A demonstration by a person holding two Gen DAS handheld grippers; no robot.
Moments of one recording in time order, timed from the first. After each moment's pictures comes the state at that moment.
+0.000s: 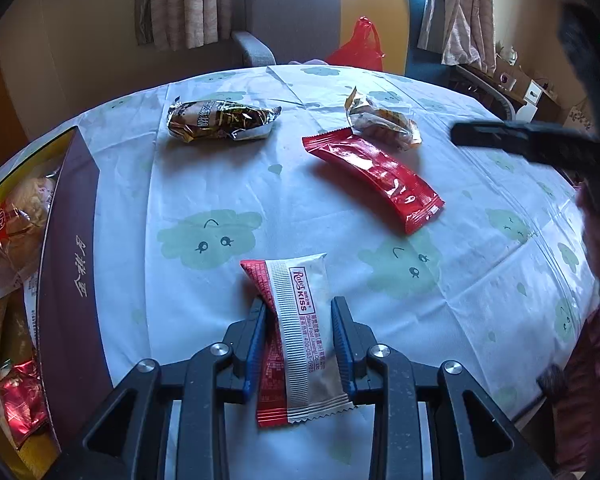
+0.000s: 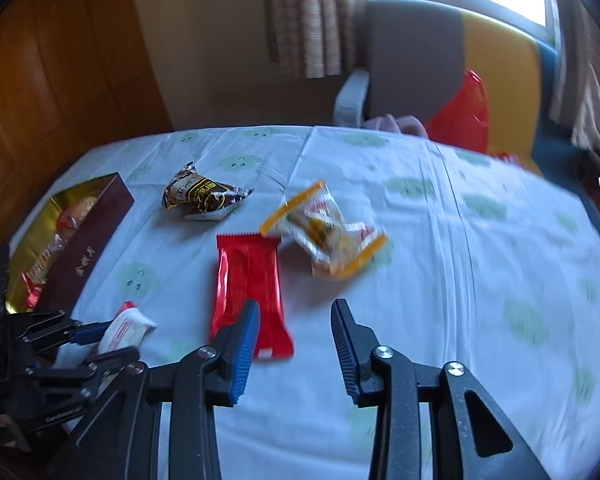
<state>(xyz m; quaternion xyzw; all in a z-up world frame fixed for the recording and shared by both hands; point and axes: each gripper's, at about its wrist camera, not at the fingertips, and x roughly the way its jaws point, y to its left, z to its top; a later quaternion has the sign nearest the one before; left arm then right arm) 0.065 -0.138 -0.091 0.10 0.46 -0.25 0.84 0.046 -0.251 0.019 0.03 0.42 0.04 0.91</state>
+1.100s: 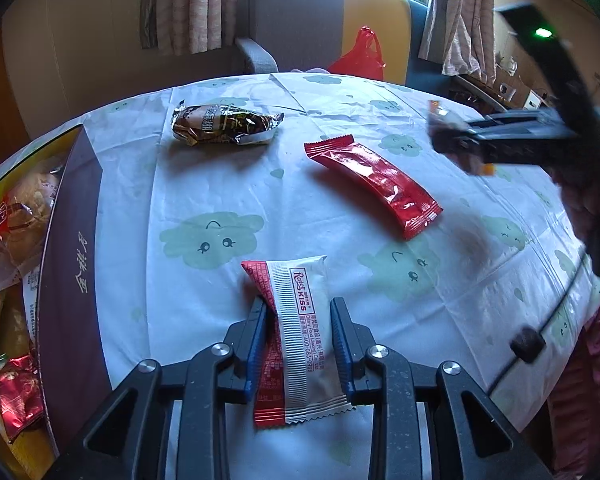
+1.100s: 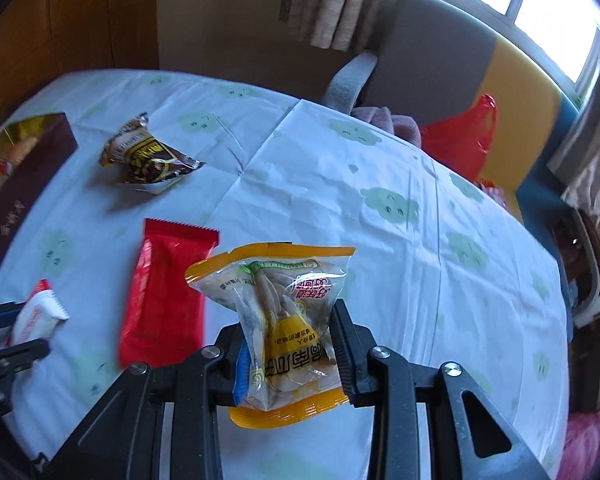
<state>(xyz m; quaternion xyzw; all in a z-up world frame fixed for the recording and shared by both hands) 0.059 -0.132 -0.089 0.08 0.46 -0.25 0.85 0.086 -0.260 0.004 -0.08 0.47 0.00 0.88</state>
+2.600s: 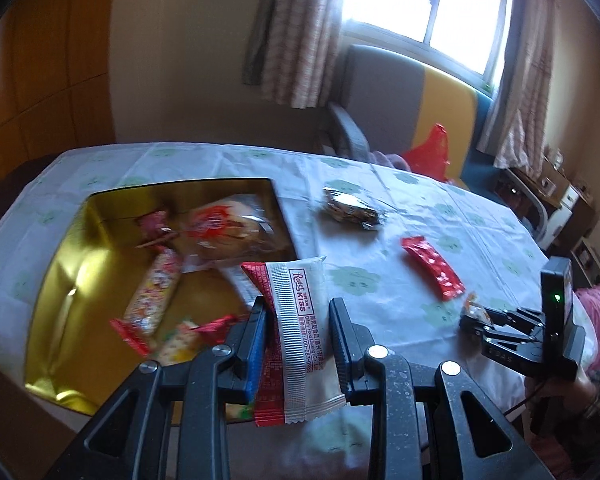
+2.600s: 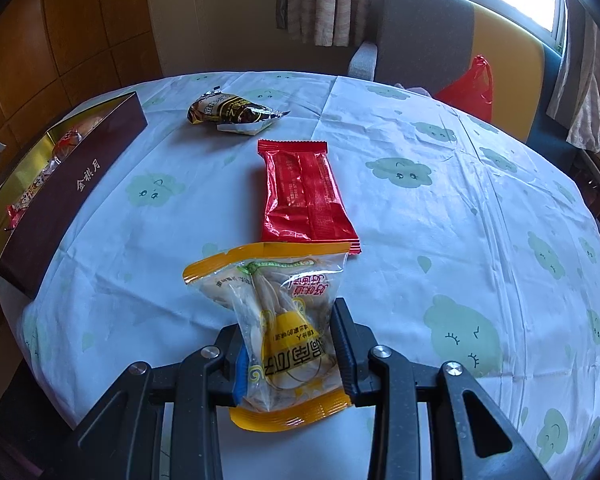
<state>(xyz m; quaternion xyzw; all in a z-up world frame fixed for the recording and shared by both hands) 0.017 0.021 0.017 -0.02 0.39 -0.14 0.91 -0.003 -0.193 -0.029 0.01 0.46 0.01 0.89</state>
